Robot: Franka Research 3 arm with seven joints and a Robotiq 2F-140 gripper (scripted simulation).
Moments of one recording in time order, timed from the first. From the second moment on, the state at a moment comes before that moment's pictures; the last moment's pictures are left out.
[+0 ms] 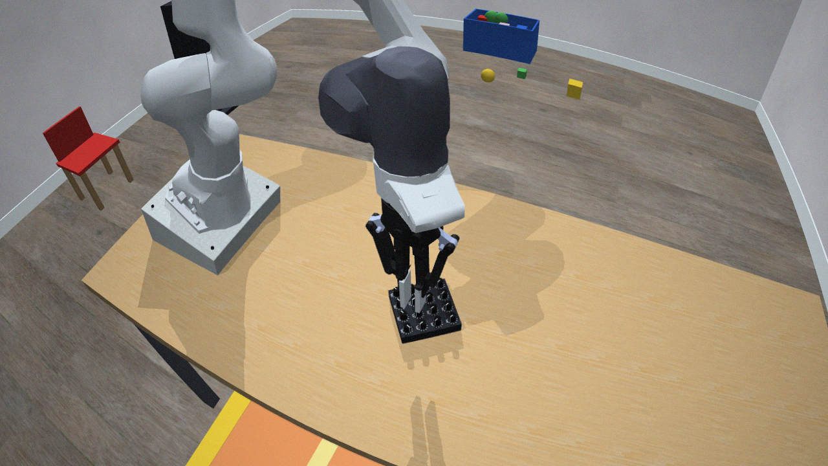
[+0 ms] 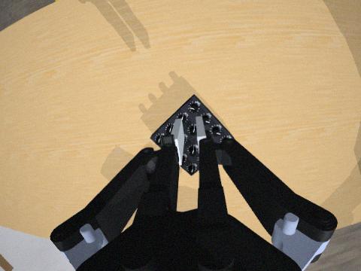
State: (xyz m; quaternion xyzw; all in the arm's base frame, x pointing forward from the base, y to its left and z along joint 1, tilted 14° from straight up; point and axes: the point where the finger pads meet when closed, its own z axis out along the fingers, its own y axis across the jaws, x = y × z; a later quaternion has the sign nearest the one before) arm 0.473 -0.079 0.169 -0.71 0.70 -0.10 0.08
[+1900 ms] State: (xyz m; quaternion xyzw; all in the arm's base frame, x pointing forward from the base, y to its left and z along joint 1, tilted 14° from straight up) arm 0.466 -0.091 0.168 -0.87 0.47 -0.11 0.06
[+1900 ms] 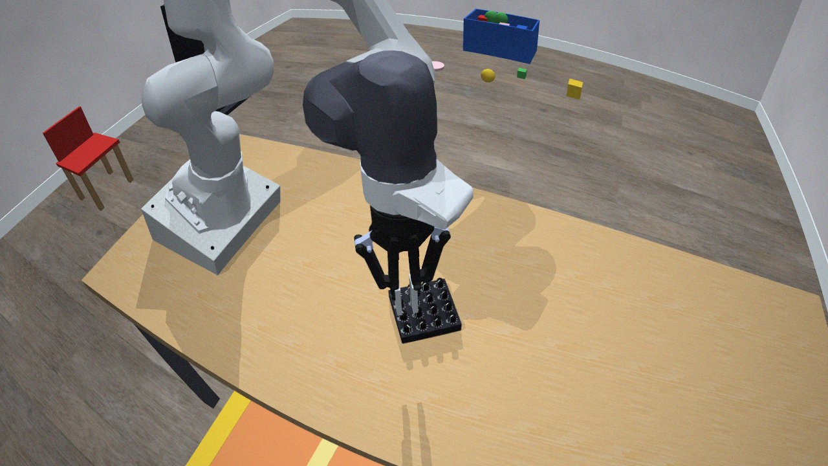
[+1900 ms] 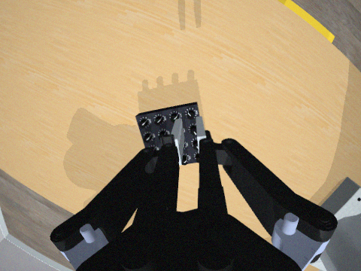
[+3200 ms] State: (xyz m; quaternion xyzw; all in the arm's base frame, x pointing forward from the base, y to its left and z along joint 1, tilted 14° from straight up) arm 0.468 -0.091 0.154 -0.88 0.47 -0.11 0.06
